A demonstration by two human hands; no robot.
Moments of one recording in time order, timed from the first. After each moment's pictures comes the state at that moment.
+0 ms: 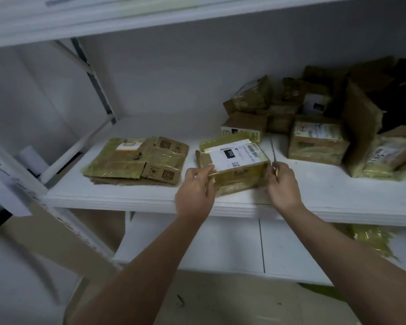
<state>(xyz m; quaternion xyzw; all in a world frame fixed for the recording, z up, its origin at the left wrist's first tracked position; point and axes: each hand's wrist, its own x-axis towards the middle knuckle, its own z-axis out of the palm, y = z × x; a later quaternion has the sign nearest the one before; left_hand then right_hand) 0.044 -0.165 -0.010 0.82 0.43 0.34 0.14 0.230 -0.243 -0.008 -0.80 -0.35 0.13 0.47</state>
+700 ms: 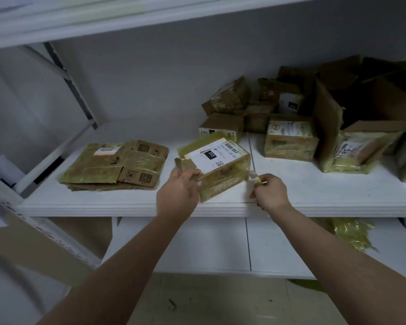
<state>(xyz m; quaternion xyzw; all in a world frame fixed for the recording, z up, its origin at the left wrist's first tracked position) 0.061 -0.178 0.005 0.85 0.41 0.30 0.08 0.255 -0.272 -0.012 -0.79 -0.28 0.25 0.48</state>
